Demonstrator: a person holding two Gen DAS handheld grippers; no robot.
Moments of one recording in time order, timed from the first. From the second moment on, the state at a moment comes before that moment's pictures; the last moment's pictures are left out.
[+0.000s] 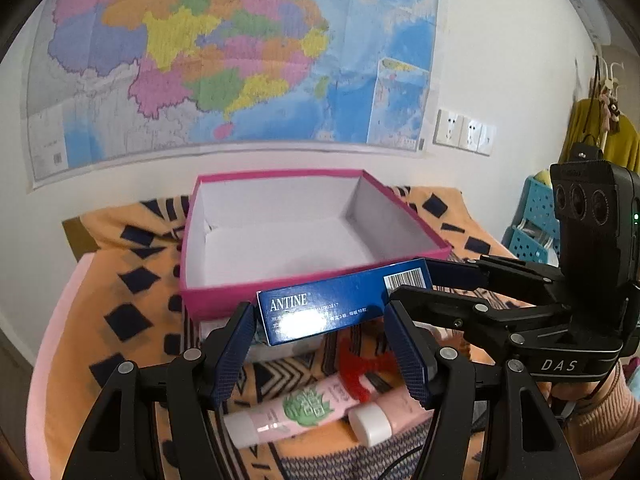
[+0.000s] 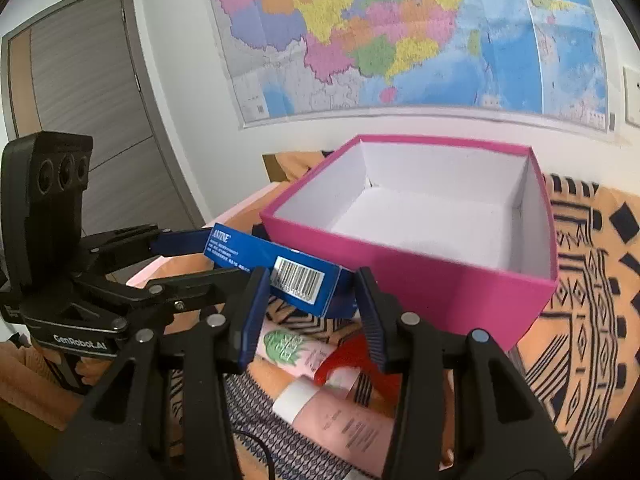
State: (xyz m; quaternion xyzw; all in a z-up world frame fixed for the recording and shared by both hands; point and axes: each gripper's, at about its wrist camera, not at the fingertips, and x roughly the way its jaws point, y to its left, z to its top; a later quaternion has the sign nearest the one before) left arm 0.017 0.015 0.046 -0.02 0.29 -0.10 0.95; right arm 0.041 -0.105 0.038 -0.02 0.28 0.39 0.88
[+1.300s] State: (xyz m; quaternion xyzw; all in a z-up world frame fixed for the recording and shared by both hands) left arm 0.110 0.070 0.030 -0.05 0.32 -0.01 0.95; right arm 0.171 -0.087 0.010 0.03 0.36 0.34 0.87
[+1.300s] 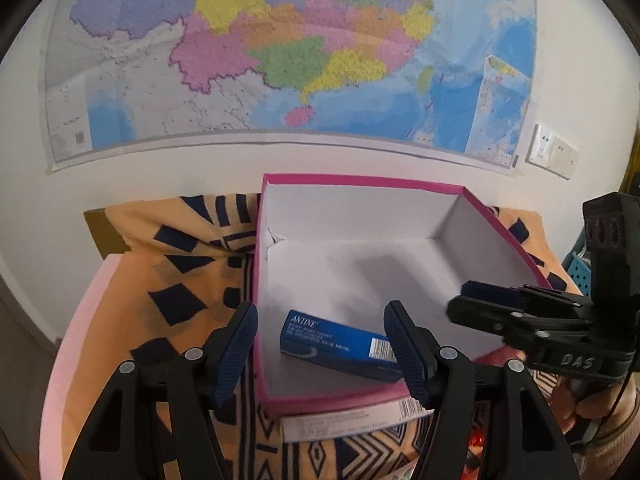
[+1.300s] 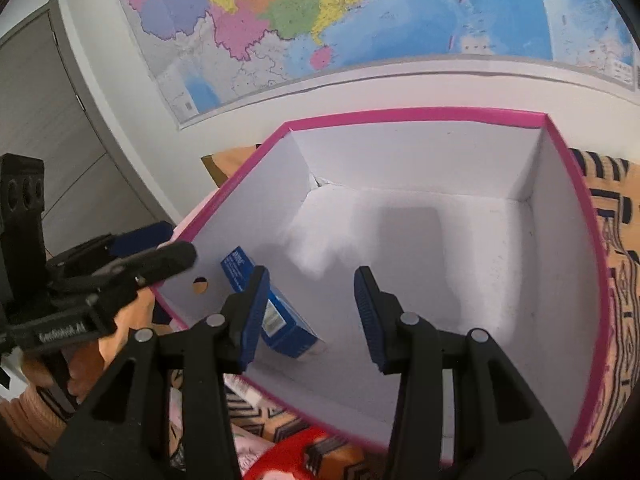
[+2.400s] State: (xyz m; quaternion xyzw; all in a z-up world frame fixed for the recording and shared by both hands) left arm 0.079 0.074 -0.030 -0.09 0.37 -0.07 0.92; right arm 0.110 -0.075 -0.028 0.04 0.39 0.39 0.84
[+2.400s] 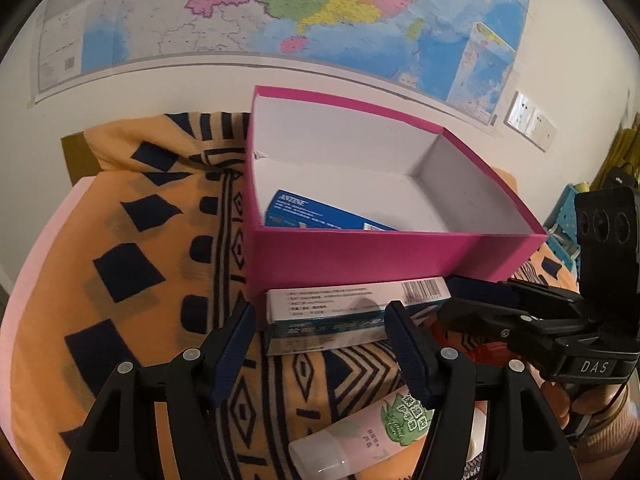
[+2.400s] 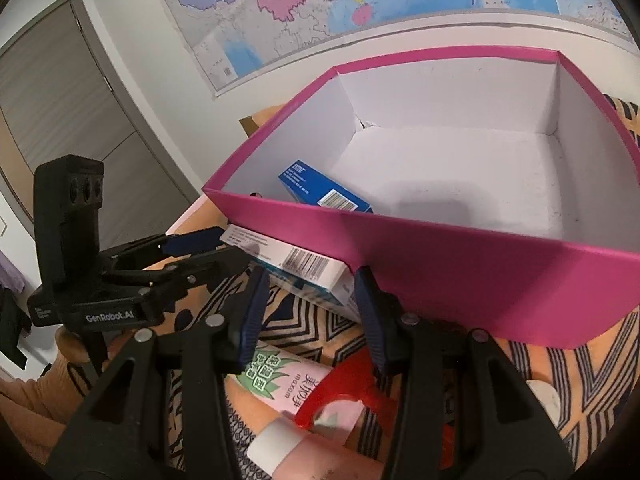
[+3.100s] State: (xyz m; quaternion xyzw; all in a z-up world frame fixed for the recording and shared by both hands) left arm 0.052 0.071 -0.050 -0.08 0.41 -0.10 0.91; right arm 0.090 -0.093 -0.047 0.05 0.42 0.40 0.81
